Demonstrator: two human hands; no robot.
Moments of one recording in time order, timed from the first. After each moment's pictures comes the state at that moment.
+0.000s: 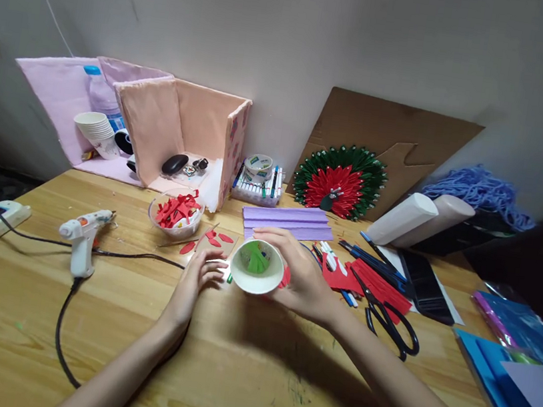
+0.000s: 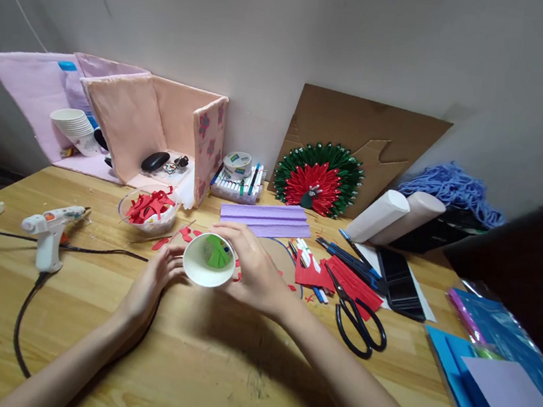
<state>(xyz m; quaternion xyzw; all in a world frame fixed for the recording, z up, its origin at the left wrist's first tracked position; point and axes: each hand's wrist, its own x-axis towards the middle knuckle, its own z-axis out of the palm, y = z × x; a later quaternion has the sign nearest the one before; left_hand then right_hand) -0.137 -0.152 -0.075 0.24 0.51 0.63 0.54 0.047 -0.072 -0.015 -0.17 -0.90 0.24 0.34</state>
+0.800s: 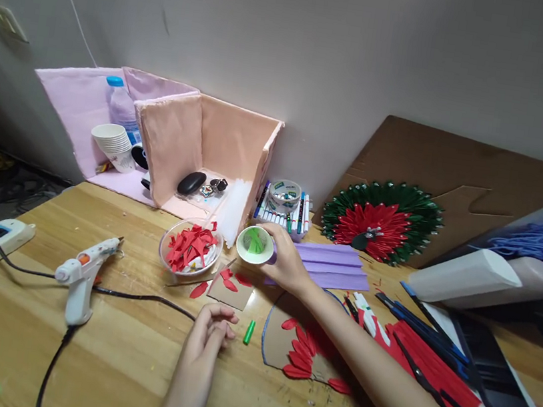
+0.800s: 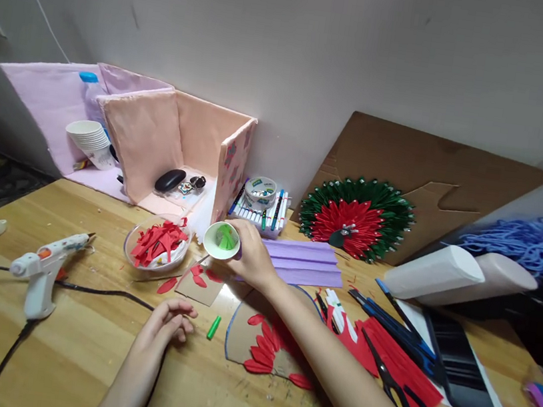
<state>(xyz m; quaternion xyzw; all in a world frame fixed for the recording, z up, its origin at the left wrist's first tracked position) -0.143 -0.159 -0.074 0.28 0.65 0.54 0.45 -0.042 0.045 -0.079 -0.19 -0.88 0.25 0.36</state>
